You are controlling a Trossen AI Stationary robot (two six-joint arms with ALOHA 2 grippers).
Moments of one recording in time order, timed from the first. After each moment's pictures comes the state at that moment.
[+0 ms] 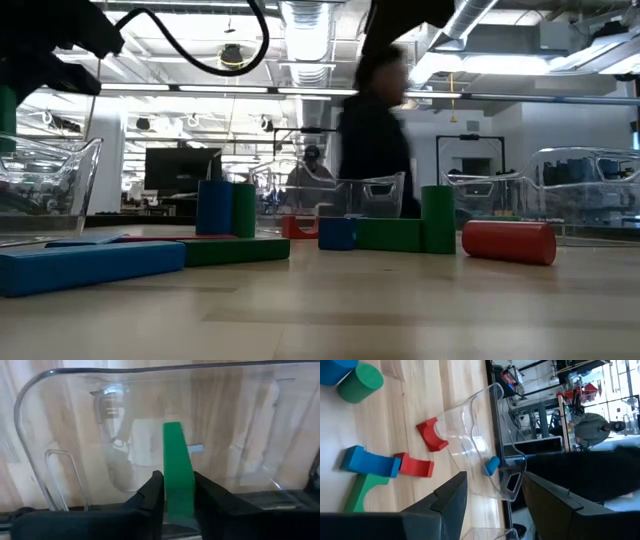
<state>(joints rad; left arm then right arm) -0.36 1.20 0.96 -1.29 0.13 -0.39 0.49 2.09 1.96 -1.48 1.10 0.43</state>
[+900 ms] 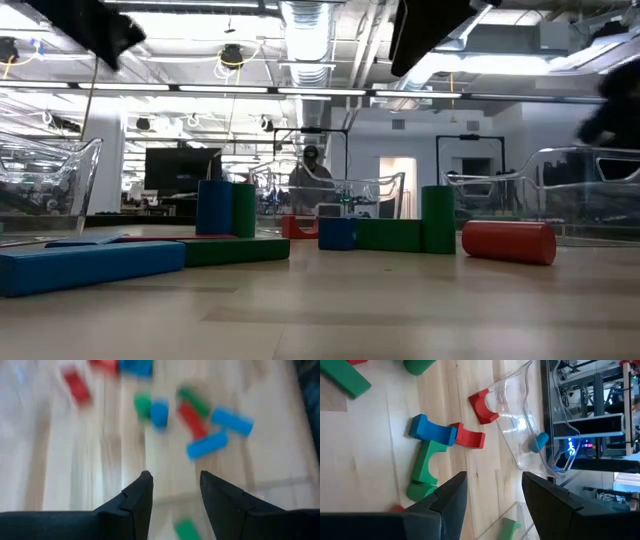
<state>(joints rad) -0.36 0.91 0.96 -0.90 -0.17 -0.25 0.50 2.09 1.96 -1.51 0.83 0.51</state>
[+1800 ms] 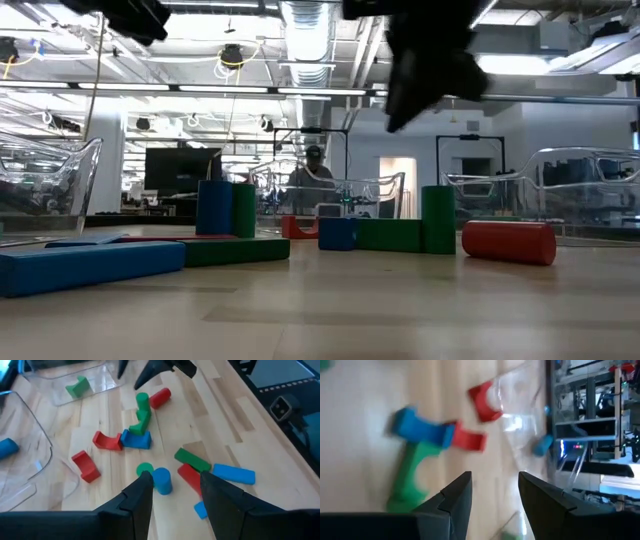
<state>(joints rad) -0.33 0.82 0.77 -0.51 -0.20 -0.03 0.42 2.06 1.73 -1.26 0.87 0.37</state>
